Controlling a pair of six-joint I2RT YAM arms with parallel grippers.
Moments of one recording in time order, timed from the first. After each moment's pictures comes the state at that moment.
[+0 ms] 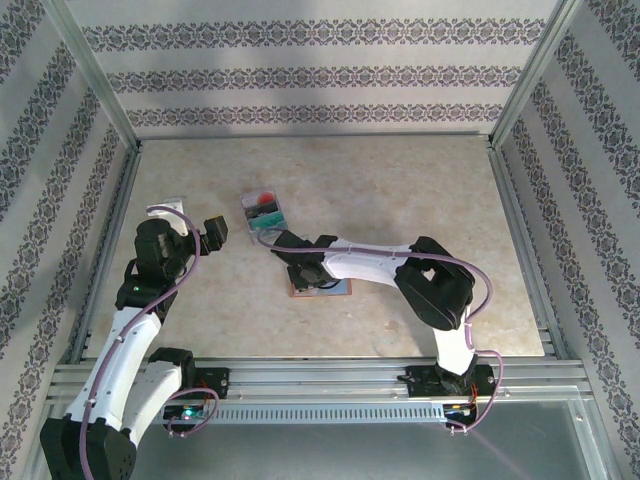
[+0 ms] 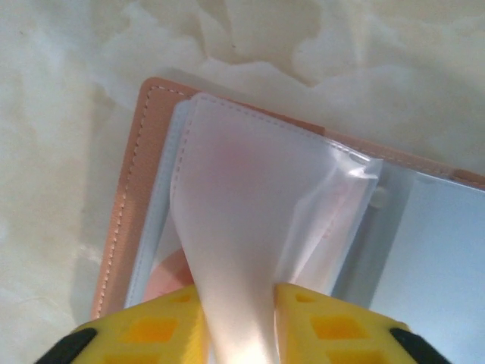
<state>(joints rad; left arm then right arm) -0.05 0.78 0.61 -0.22 0.05 -0.24 0.96 1.94 1.31 -0.66 0.17 0.65</state>
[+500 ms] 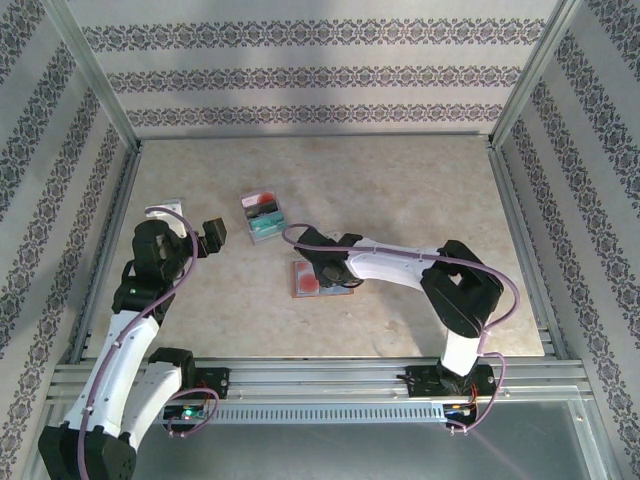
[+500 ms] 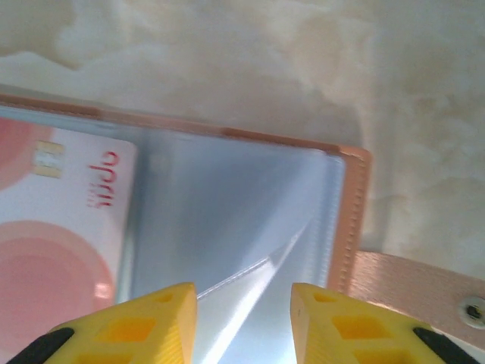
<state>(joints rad) -0.07 0.75 0.64 -0.29 0.03 -0.23 0.89 1.79 1.14 -0.69 0.28 0.67</state>
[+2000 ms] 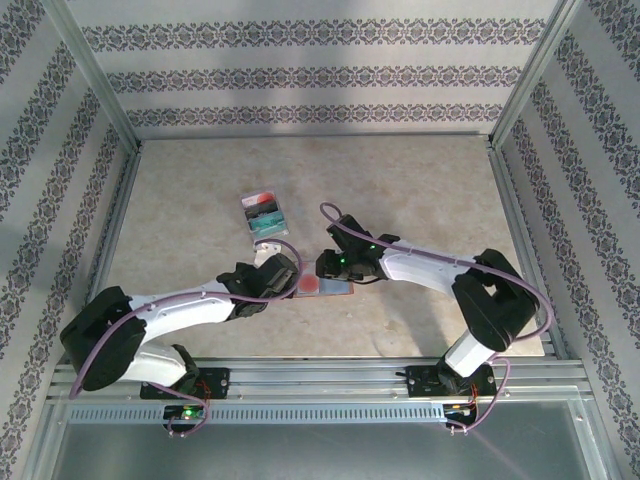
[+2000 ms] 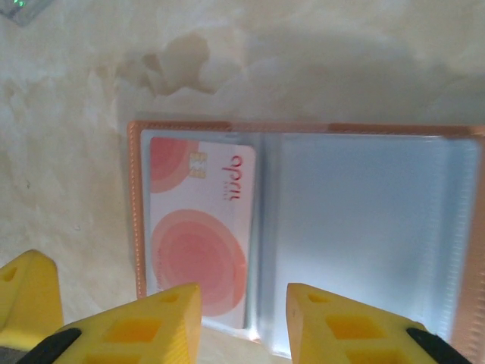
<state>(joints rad) -0.84 1.37 0.65 -0.29 -0.52 -0.63 0.74 1.64 0.94 -0.34 -0.20 0.78</state>
